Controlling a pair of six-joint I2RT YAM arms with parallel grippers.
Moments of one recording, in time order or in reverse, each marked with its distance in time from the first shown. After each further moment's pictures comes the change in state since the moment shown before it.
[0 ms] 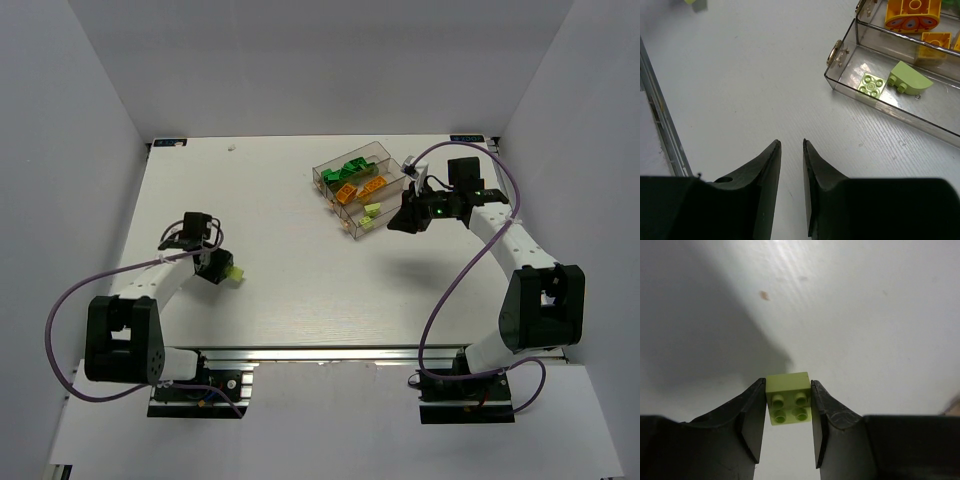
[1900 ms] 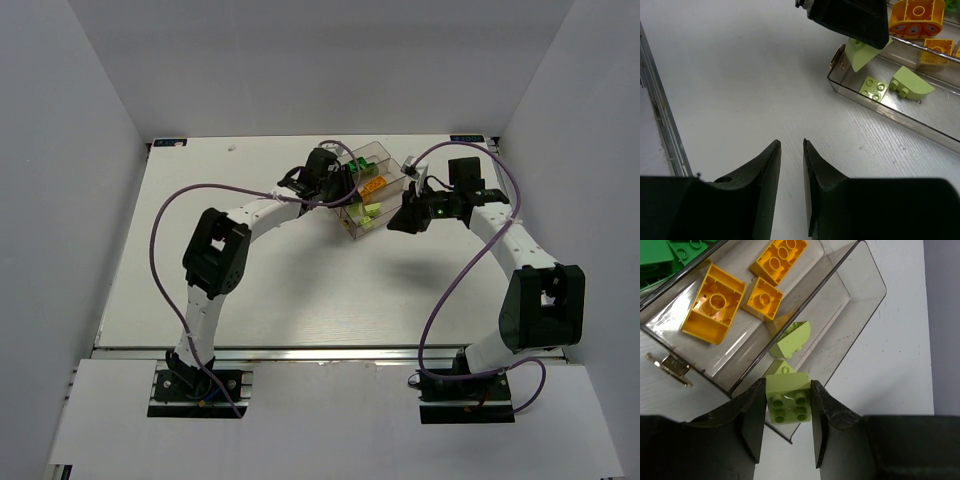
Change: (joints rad) left arm -0.546 0.793 0.956 0.395 0.291 0.554; right arm -0.003 0.000 0.000 -0.004 -0.029 -0.027
